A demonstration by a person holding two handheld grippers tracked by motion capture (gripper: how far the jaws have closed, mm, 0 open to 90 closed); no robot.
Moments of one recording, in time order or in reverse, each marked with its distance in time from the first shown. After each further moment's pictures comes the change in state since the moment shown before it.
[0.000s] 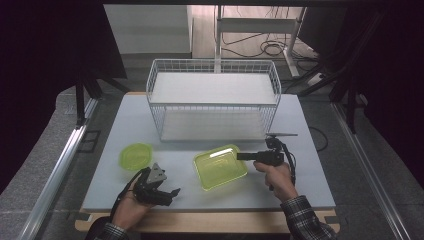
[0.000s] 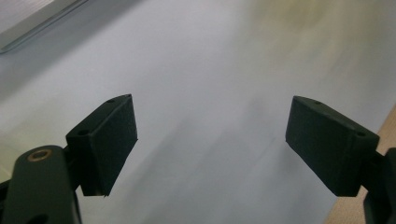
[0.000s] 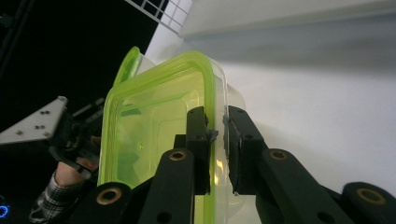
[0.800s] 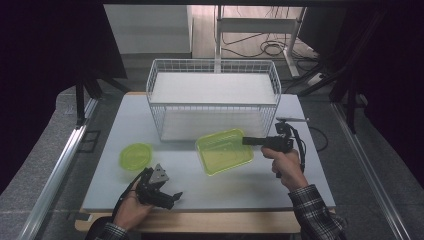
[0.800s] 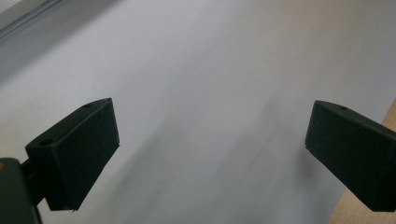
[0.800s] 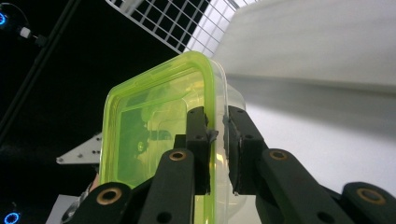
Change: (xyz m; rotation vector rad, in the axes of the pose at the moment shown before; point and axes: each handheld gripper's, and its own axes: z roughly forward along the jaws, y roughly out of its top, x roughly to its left) left arm -0.001 -0.001 0.008 -0.001 -0.026 0.014; right arm 0.034 0.036 -0.032 -0.068 0.040 -0.047
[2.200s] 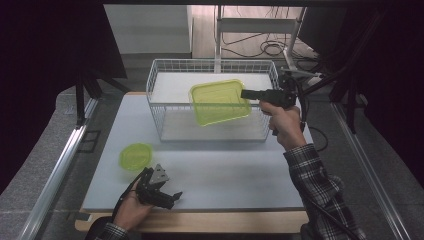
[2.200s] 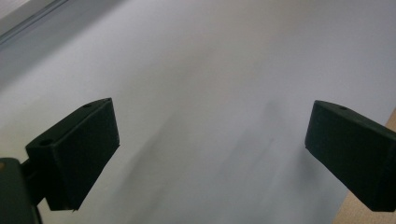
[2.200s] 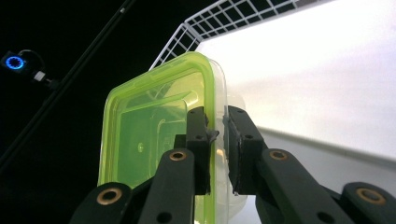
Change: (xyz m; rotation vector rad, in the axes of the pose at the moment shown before) left arm 0.000 0.000 0.001 0.005 0.009 0.010; right arm 0.073 0.104 -0.008 -0.150 -0.050 -0.076
